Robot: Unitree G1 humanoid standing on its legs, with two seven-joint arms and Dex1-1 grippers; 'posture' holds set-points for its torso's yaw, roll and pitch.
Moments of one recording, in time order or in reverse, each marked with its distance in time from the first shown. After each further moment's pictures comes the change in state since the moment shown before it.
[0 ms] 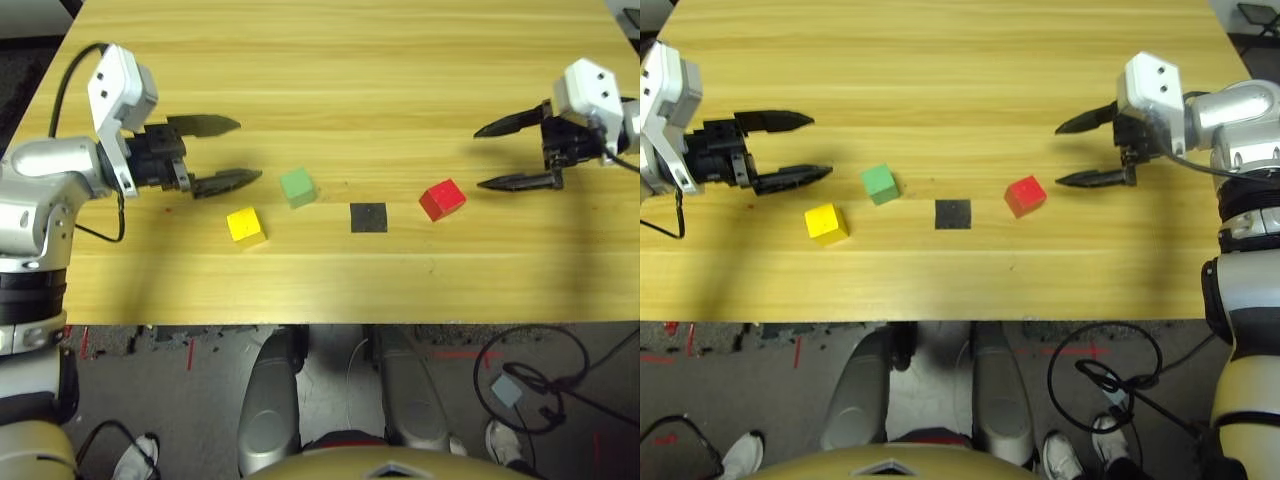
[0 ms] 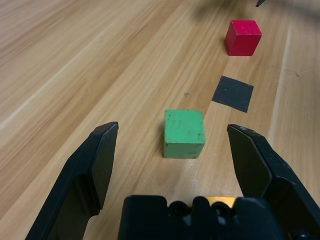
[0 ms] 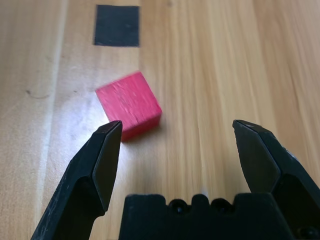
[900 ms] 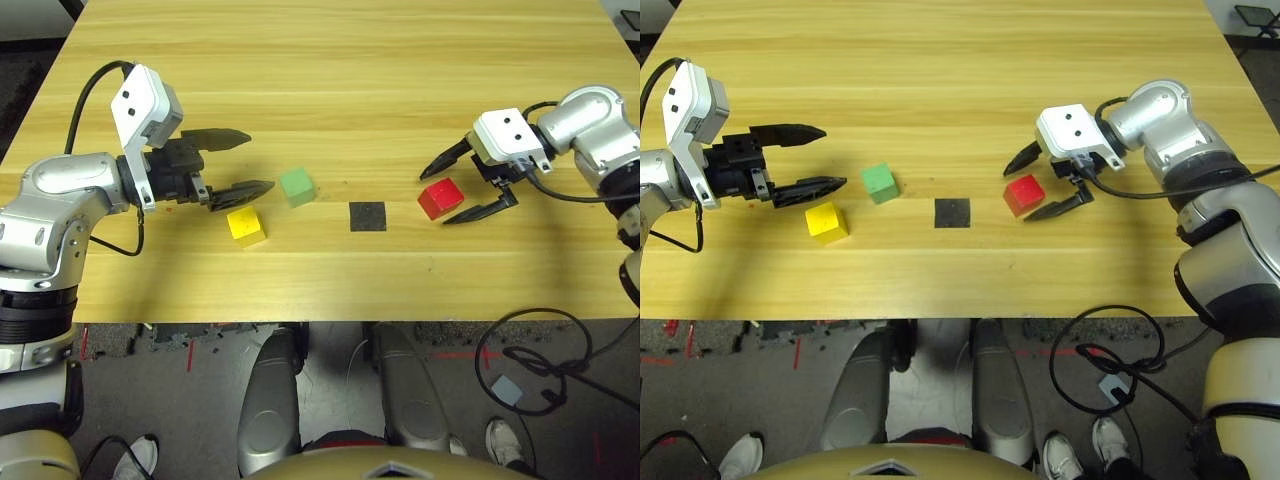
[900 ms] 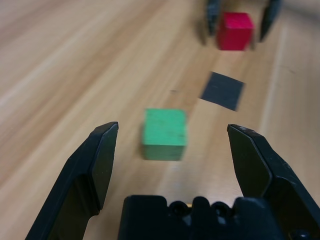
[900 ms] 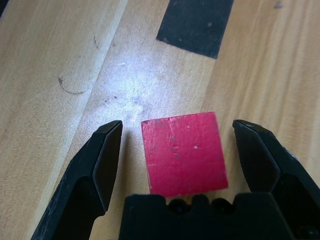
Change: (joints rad) left arm 0.072 -0.028 -0.029 -0.127 -0.003 0.048 0.066; right arm -0.069 0.141 0.344 0.084 0.023 -0.201 0.003
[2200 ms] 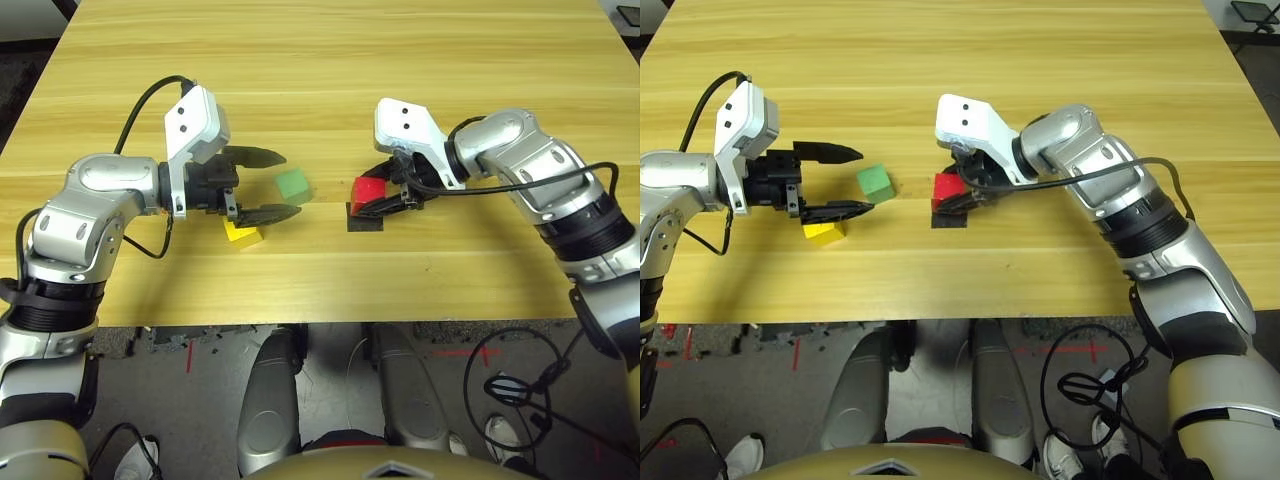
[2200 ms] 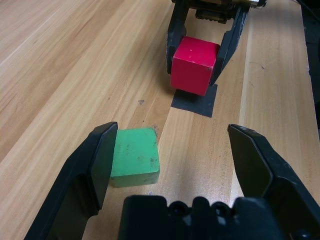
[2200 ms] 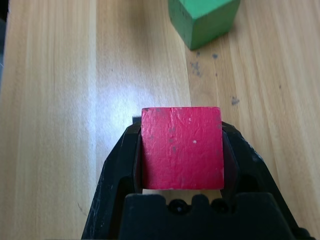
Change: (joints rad) left arm -0.087 -0.040 -0.110 0.036 0.039 0.002 -0.055; right arm 0.259 0.111 -0.399 -0.977 -0.239 1.173 -0.370
